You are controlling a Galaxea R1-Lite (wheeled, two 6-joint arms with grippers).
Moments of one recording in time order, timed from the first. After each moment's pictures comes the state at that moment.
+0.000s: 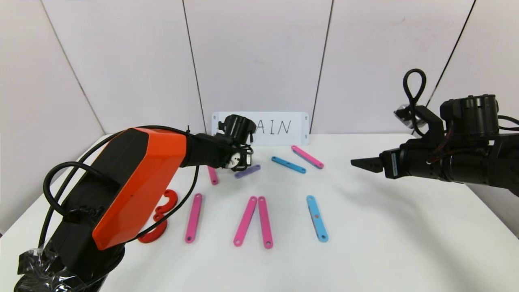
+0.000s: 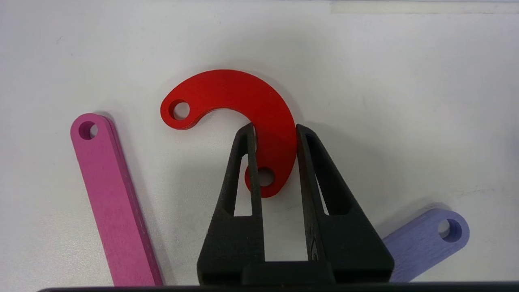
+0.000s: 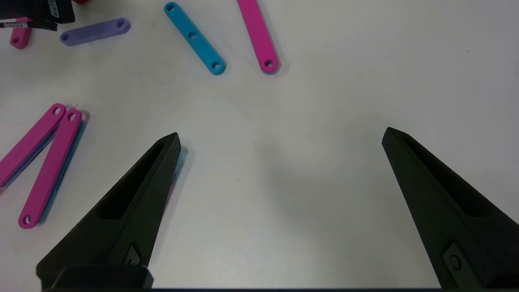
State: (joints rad) left arm -0.50 2.50 -1.98 0.13 0.40 -0.32; right arm 0.15 1.70 -0.92 -0.24 0.25 -0.03
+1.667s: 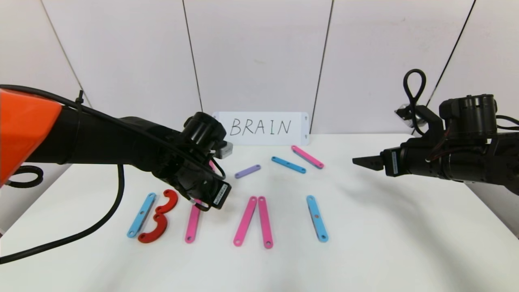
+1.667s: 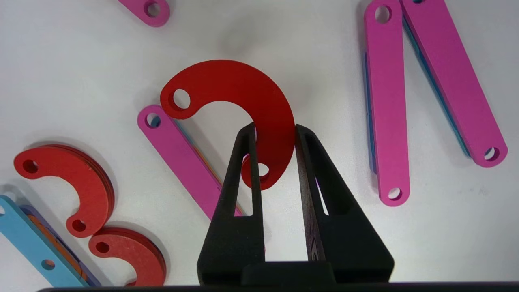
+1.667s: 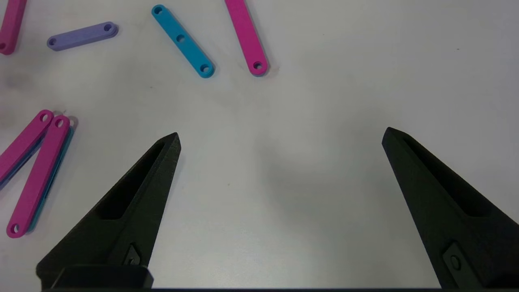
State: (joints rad) left arm -0.52 1.96 -1.37 0.40 0.03 -0.02; right arm 0.13 1.72 -0.93 -0.24 0.25 -0.03
